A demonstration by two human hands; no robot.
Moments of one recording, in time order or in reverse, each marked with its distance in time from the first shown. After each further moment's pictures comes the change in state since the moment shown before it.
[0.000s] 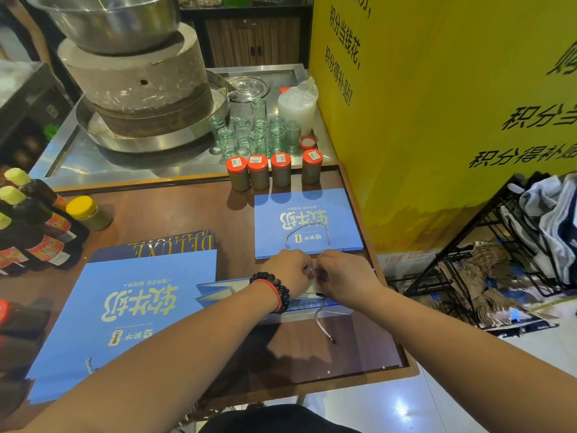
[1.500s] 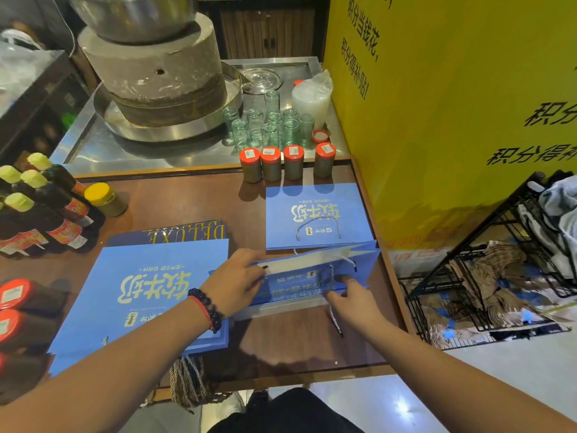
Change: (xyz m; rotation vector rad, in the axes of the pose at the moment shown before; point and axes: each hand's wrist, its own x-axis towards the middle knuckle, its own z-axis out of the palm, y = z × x) left_hand -0.071 -0.111 -0.005 0.189 0.434 0.435; right_hand -0.040 -0.014 0.058 0.577 -0.125 0.561
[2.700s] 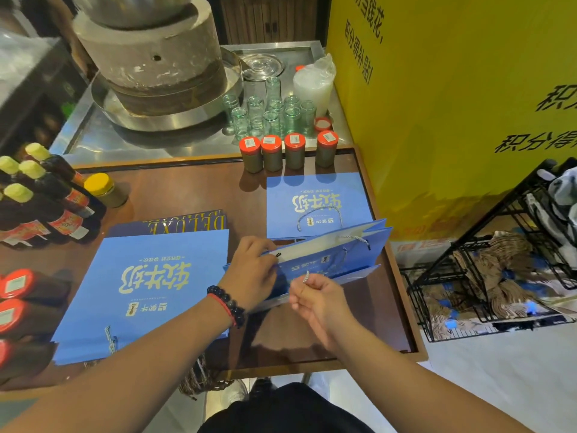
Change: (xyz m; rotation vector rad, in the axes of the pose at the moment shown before) left_hand 0.014 0.030 0.018 -0.028 0.155 -0.123; right_hand -0.040 -0.064 0.030 1.176 -0.177 0.244
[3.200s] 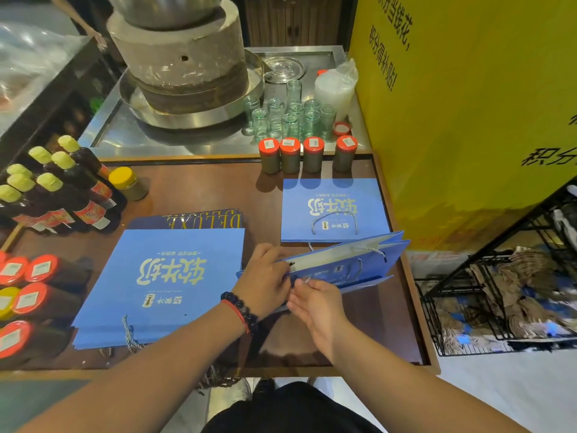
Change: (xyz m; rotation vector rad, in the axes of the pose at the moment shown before) left_hand -0.012 0.006 -0.003 -0.023 -0.016 -0.086; right_hand 0.005 0.009 0.032 0.049 0.087 0.064
